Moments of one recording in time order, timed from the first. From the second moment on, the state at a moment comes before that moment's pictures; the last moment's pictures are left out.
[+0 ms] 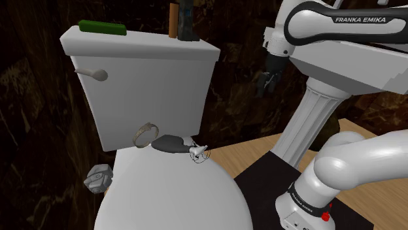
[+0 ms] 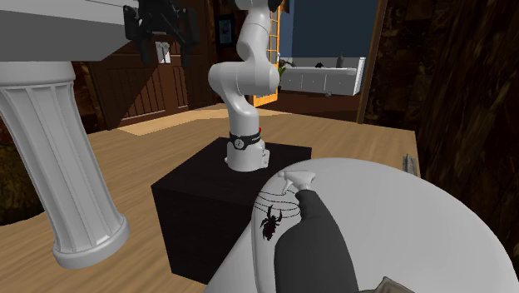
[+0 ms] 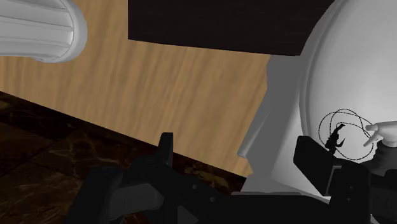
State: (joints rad) arm 0.00 -0.74 -0.06 -2.45 -0.11 1.69 -0.08
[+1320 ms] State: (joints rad) arm 0.14 -0.23 0.19 -2.28 0.10 1.84 0.25
